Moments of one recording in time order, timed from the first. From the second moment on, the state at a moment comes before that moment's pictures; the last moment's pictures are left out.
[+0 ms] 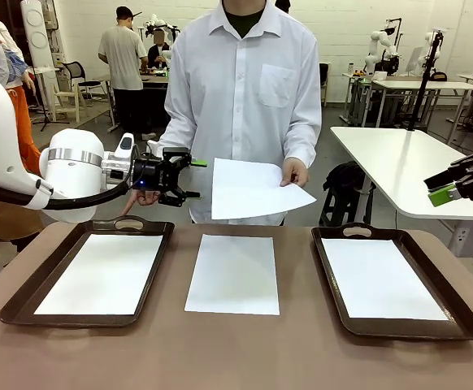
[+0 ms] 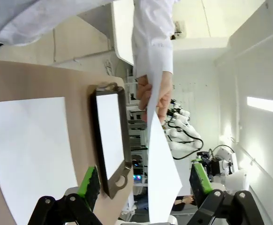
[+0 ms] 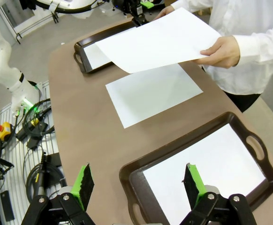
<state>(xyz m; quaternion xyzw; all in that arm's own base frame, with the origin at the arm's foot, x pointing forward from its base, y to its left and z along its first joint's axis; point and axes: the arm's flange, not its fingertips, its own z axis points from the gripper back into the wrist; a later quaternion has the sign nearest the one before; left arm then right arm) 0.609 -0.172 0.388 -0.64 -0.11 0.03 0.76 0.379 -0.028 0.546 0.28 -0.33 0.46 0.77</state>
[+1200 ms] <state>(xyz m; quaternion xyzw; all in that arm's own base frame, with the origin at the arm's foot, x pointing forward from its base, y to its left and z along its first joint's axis) 0.619 -0.235 0.378 -0.68 -0.04 0.02 0.73 0.379 -0.028 0.546 0.28 -0.33 0.46 0.77</state>
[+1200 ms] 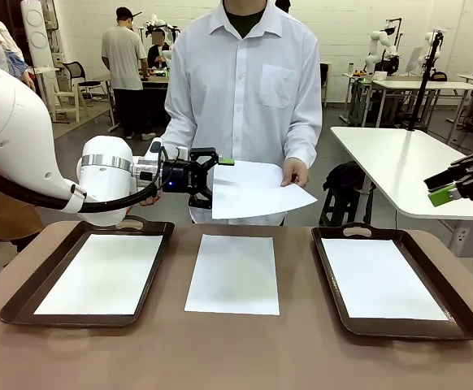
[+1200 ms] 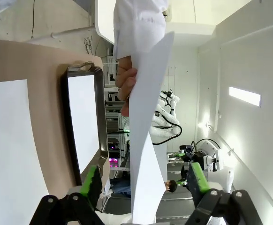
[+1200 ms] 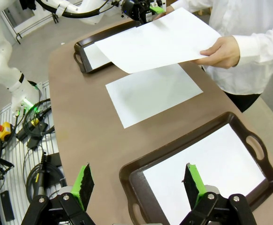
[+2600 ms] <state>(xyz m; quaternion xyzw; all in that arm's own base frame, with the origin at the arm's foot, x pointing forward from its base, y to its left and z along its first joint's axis) 0.621 -0.229 0.379 -0.69 -0.04 0.04 0.73 0.379 -0.028 0.546 0.28 -0.33 0.46 0.77</state>
